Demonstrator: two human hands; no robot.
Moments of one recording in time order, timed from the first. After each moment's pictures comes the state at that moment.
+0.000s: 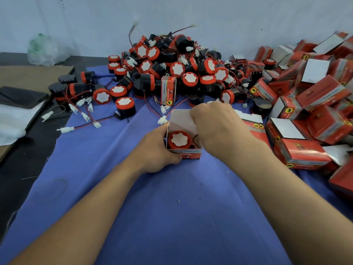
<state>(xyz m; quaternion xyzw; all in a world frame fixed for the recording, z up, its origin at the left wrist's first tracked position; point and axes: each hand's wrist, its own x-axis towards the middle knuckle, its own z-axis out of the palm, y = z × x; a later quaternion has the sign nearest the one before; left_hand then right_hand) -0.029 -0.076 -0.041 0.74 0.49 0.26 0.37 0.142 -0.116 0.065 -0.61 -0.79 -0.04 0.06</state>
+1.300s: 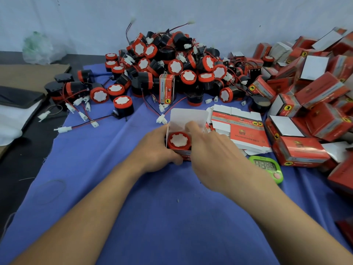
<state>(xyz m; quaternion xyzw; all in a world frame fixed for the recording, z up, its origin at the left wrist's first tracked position) -0.022 -0.081 -0.034 0.72 0.51 0.26 0.40 0.138 -0.158 0.039 -0.63 -0.77 0.04 0.03</state>
